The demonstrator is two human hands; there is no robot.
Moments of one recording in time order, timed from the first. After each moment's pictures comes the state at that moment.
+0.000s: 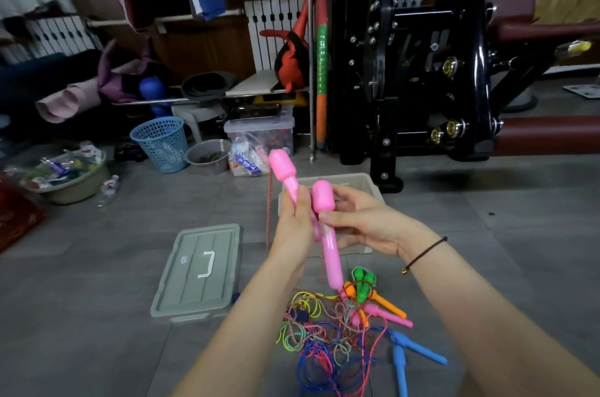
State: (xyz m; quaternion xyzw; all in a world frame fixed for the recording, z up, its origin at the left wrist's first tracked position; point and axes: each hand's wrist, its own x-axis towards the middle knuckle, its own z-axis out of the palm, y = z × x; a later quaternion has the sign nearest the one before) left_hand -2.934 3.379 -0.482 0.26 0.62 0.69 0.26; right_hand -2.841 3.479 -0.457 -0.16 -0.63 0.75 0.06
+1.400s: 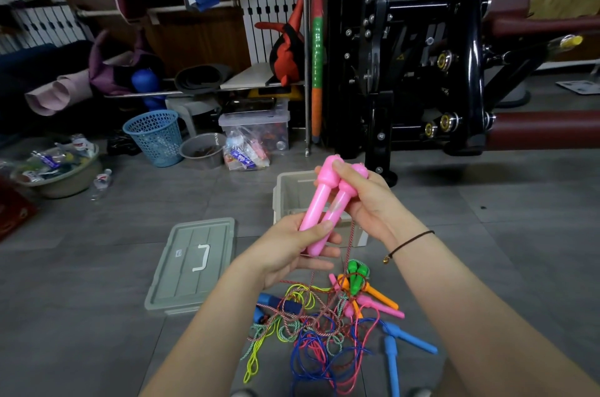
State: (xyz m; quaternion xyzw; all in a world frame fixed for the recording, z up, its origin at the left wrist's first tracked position) left_hand -2.935 3.347 -0.476 0.31 0.57 0.55 0.53; right_hand -2.849 3.484 -0.454 -0.22 -0.45 0.82 0.27
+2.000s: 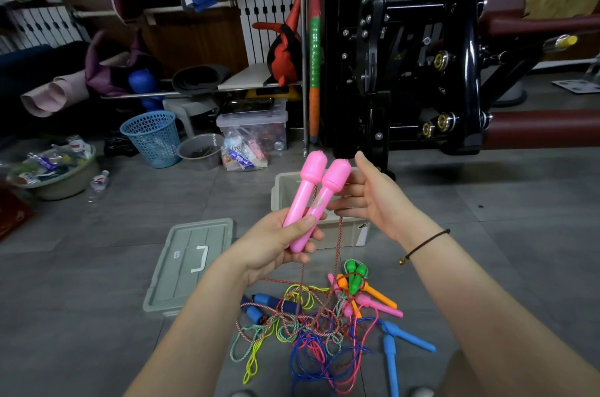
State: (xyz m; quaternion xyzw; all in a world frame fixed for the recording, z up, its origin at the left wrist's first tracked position) left_hand -2.949 3.338 -0.470 0.32 0.56 0.57 0.52; right_hand -2.834 3.497 -0.451 -0.32 -0.60 0.71 0.20
